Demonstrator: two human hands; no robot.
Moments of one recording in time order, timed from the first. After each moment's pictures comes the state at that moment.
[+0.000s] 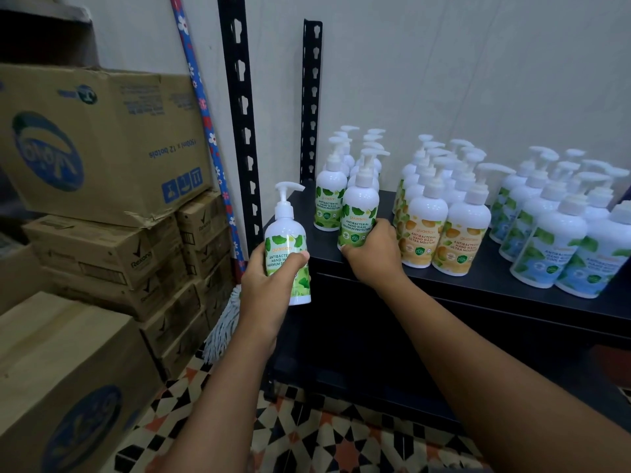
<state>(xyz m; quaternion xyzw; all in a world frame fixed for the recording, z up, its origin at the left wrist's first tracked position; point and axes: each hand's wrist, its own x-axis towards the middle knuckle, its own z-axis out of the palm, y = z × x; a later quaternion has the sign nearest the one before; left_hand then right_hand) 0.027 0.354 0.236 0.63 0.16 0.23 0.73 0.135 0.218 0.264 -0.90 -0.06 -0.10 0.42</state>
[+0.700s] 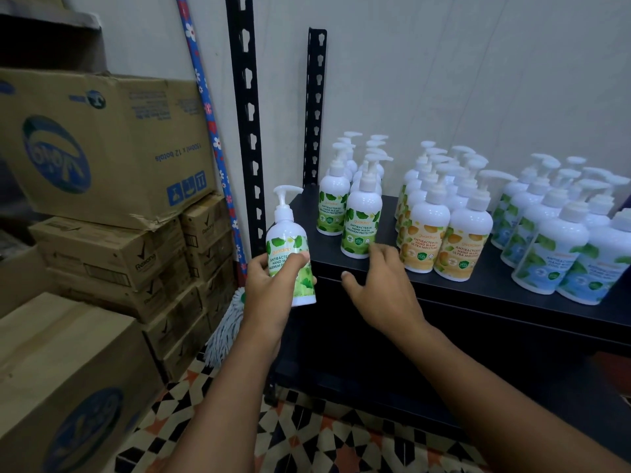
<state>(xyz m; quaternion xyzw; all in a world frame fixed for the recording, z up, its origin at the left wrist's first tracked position) 0.025 0.351 0.241 0.57 0.18 0.22 0.77 0.089 0.196 0.244 -0.94 -0.16 -0.13 0.27</state>
